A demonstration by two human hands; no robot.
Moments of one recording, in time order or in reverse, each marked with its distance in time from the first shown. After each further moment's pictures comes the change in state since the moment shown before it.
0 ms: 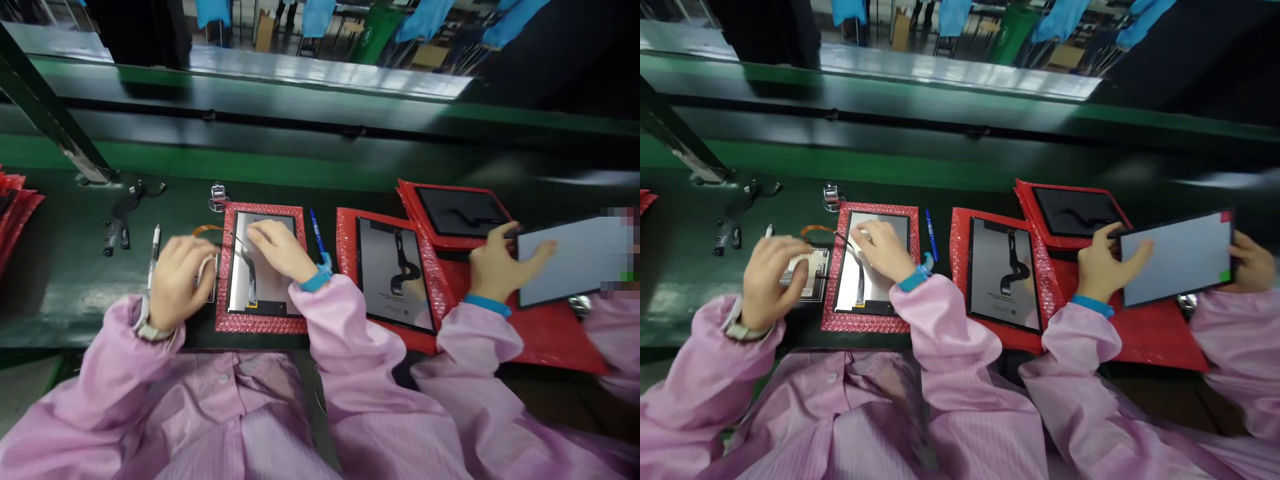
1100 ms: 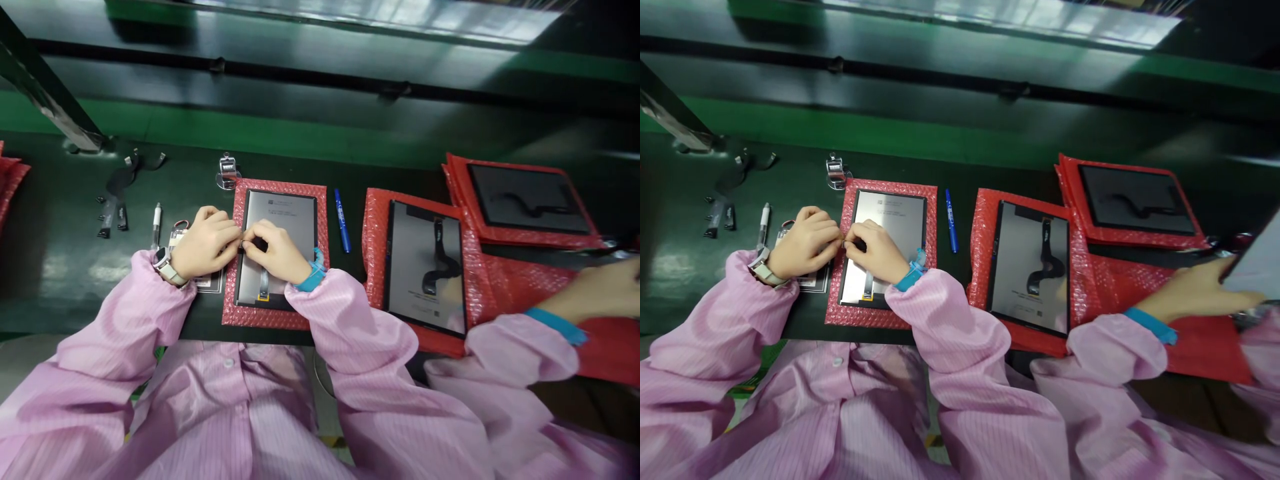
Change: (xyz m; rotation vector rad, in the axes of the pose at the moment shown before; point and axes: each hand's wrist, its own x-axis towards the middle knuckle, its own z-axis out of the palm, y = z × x) left_hand 0.021 -0.051 0.047 -0.056 -0.452 0.202; right_hand -0.005 -0.020 0.011 0.263 -0.448 0.083
